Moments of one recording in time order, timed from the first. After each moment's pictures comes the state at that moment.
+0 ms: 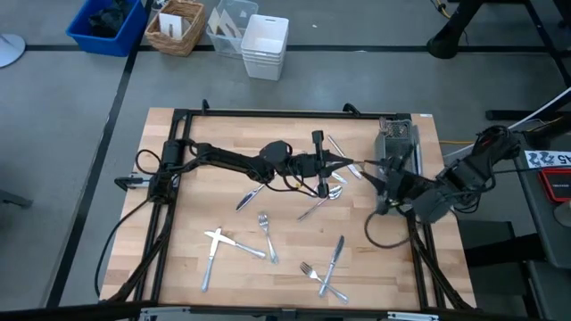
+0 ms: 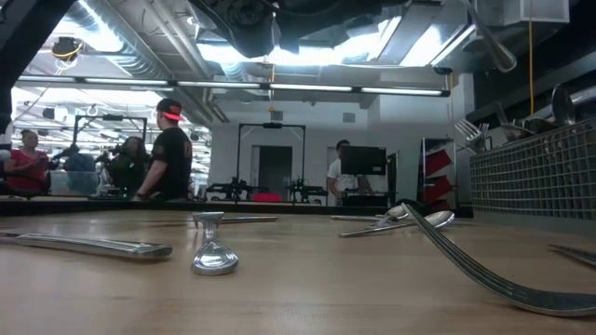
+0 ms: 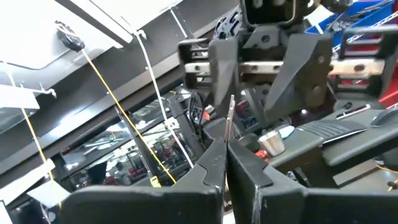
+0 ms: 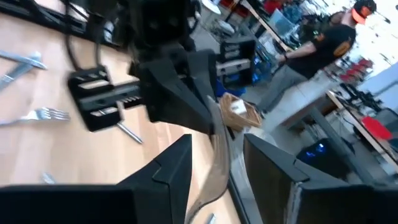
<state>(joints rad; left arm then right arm) 0.05 2.05 1.43 1.04 0.07 0.53 0.64 1.07 1.28 -0.93 1.06 0.08</state>
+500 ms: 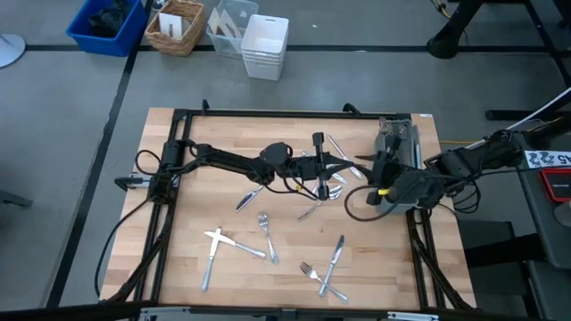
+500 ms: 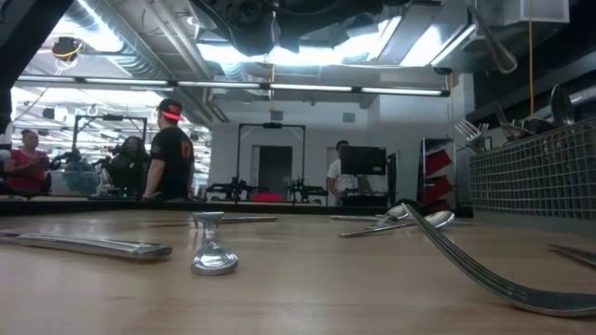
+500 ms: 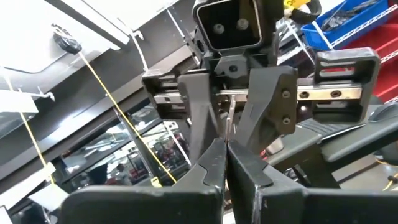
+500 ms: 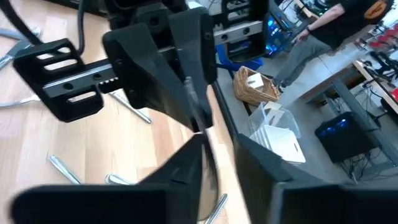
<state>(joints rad) 0.03 2.05 1.43 1.03 0.07 0.56 0.44 1.08 1.28 -0.92 0.84 0.04</state>
